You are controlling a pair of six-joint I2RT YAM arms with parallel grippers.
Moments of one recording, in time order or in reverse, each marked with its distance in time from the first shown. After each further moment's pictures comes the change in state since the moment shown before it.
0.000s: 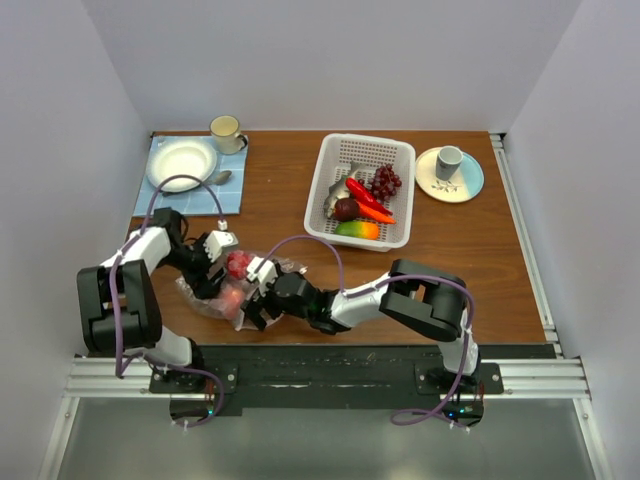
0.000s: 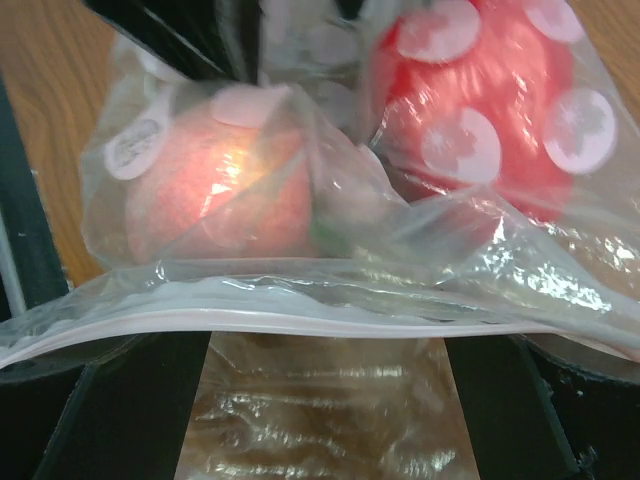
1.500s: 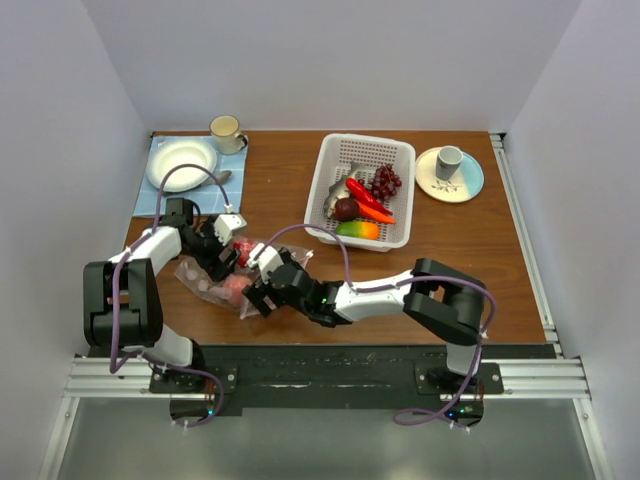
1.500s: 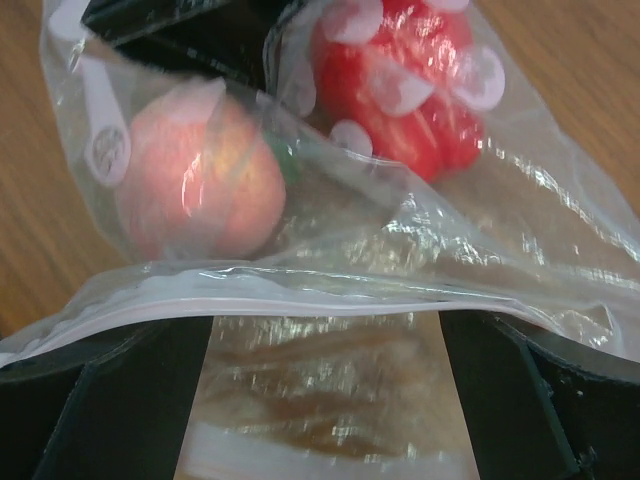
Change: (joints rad) left arm -0.102 0.019 -0.008 0.307 -0.001 -0.257; right arm -0.003 -0.127 0.058 -0.287 0.212 -0.005
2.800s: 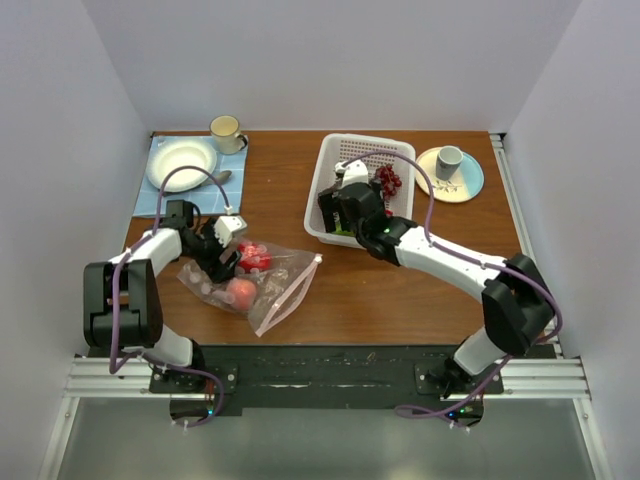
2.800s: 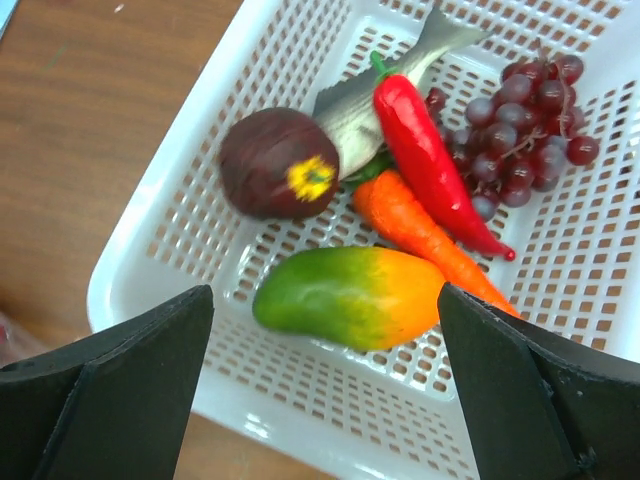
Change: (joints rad) left arm 0.000 -0.004 -0.020 0.018 0.001 -0.002; right arm -0.458 -0.307 0.083 -0.437 0.173 0.085
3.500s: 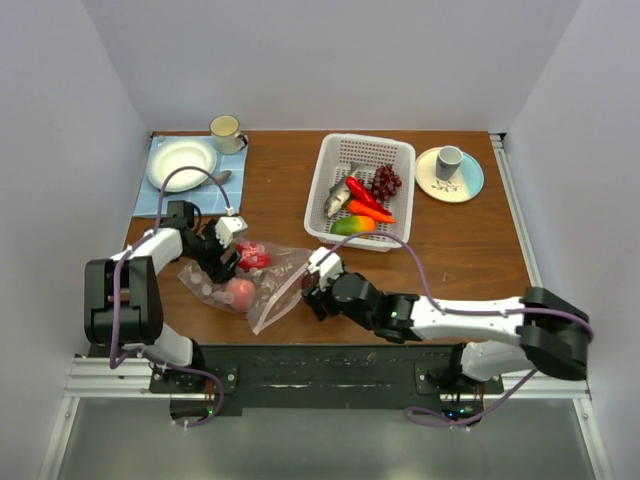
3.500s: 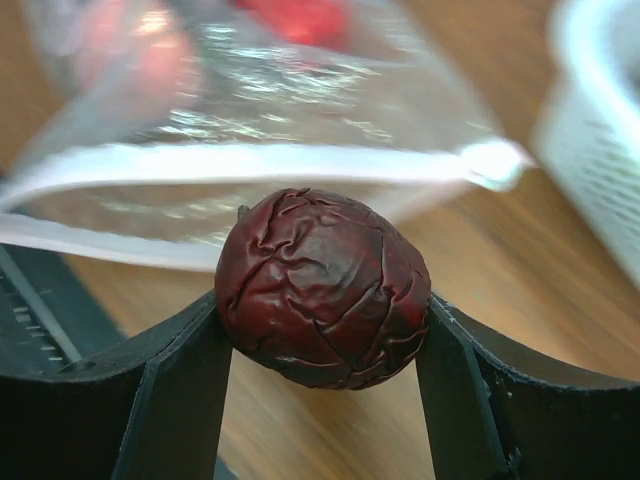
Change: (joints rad) left arm 0.000 0.019 -0.002 0.005 0.016 0.009; right arm 0.455 -0.237 -0.457 0.268 -0.120 -0.045
